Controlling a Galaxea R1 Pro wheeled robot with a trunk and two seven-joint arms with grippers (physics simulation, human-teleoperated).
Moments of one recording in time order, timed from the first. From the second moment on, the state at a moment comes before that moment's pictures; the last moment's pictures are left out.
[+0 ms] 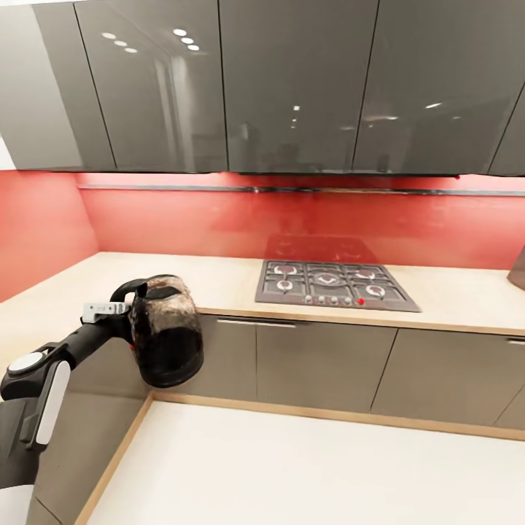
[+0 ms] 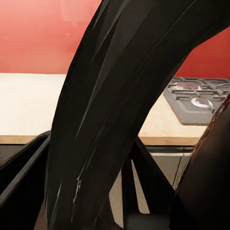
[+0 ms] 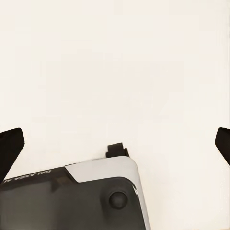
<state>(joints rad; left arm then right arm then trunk) -0.50 0.23 0.25 -1.50 0.10 0.47 -0.42 -0.40 -0.04 0.42 -0.03 -0.61 0.00 -0.07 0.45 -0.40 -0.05</state>
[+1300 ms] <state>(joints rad) -0.50 0.23 0.26 -1.49 0.10 0.47 -0.39 -0.40 -0.04 0.42 -0.03 -0.61 0.00 -0.07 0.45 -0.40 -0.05</state>
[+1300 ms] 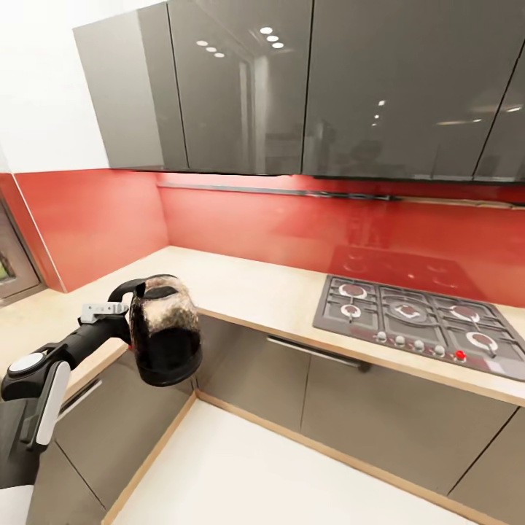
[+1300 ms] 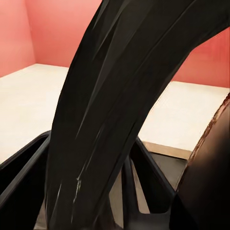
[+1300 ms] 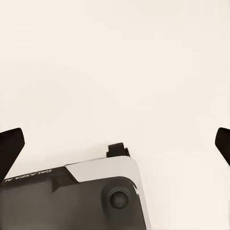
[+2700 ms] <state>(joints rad) -0.54 0.23 0.26 -1.50 0.10 0.49 -0.34 -0.40 -0.04 0.42 -0.03 -0.62 0.00 -0.08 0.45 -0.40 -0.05</state>
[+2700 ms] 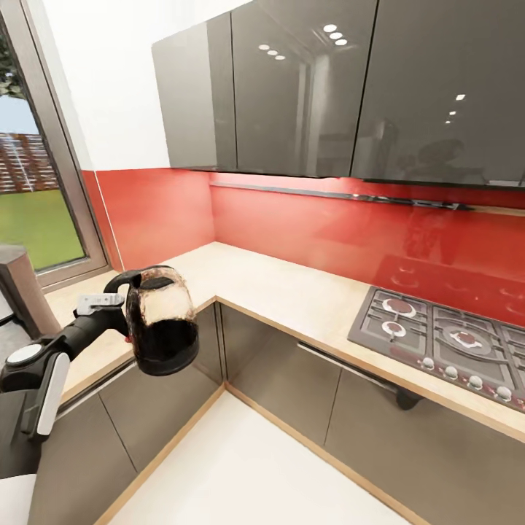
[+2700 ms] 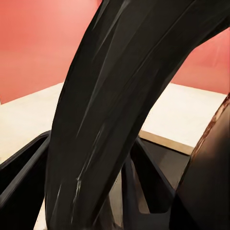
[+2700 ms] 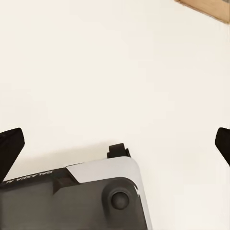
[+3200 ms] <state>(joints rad) -0.54 0.23 0.26 -1.50 0.10 0.49 -0.34 -0.40 -0.04 0.42 -0.03 -0.62 0.00 -0.08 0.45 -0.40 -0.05</state>
